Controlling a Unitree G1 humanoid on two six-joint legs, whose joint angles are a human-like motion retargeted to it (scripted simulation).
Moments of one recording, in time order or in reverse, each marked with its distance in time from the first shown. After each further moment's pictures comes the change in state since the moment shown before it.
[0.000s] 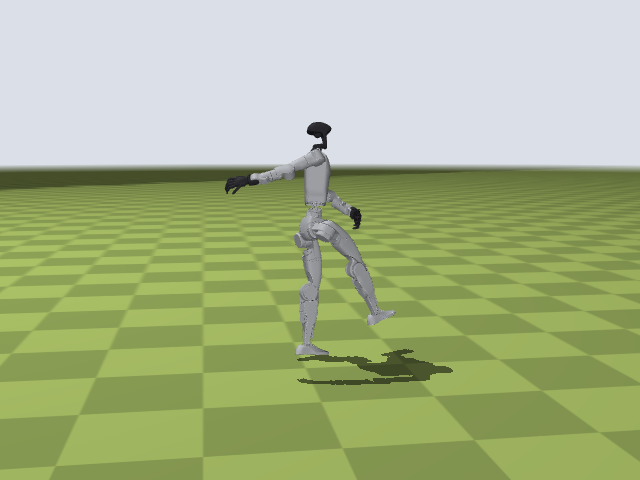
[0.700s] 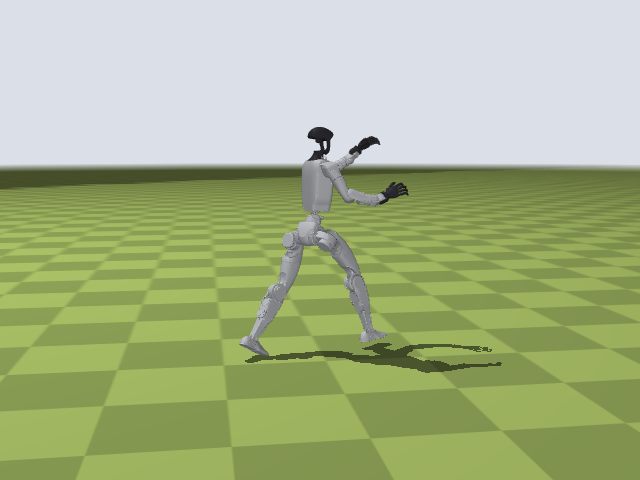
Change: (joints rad) left arm -0.953 0.675 0.369 -0.163 -0.160 -0.292 0.336; right arm -1.438 -0.184 0.397 -1.177 -0.205 -0.671 -0.527; waist 0.008 0.096 -0.276; left_leg 0.197 0.005 -0.106 0.114 -0.139 -0.048; right_leg -0.060 -0.410 0.046 0.099 -0.032 0.118
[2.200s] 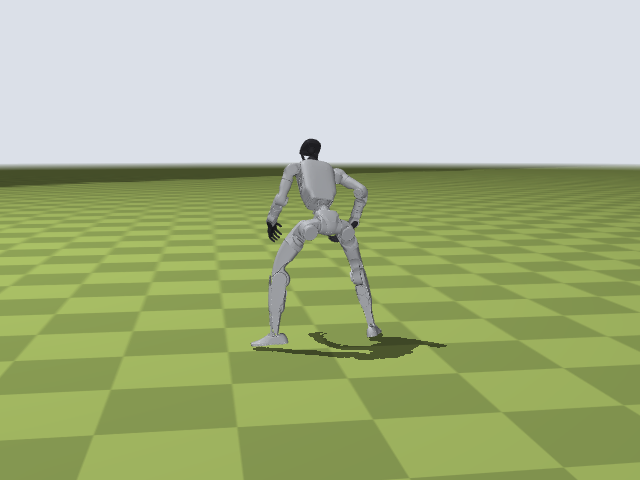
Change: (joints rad) left arm 0.829 -0.358 0.197 -0.079 0.452 0.073 0.128; right arm 0.749 -0.135 0.129 -0.439 0.886 0.424 1.020; waist 0.399 -0.047 0.239; left_leg -0.948 0.570 0.902 0.212 0.332 0.001; right_leg 0.046 -0.432 -0.488 0.095 -0.160 -0.001
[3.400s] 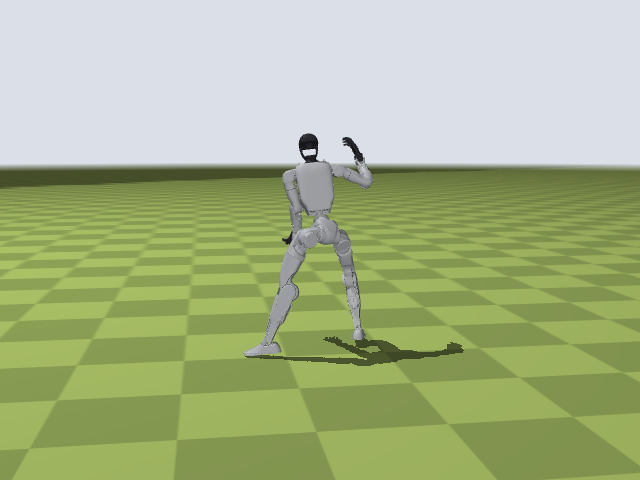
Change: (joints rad) left arm 0.172 -0.409 0.441 0.342 -1.526 0.170 -0.321; right arm -0.662 -0.421 -0.765 -0.377 0.339 -0.483 -0.387; waist -0.530 -0.019 -0.224; left_leg 0.237 -0.214 -0.038 -0.495 0.307 -0.150; right_leg -0.174 -0.095 0.151 0.553 -0.353 0.200
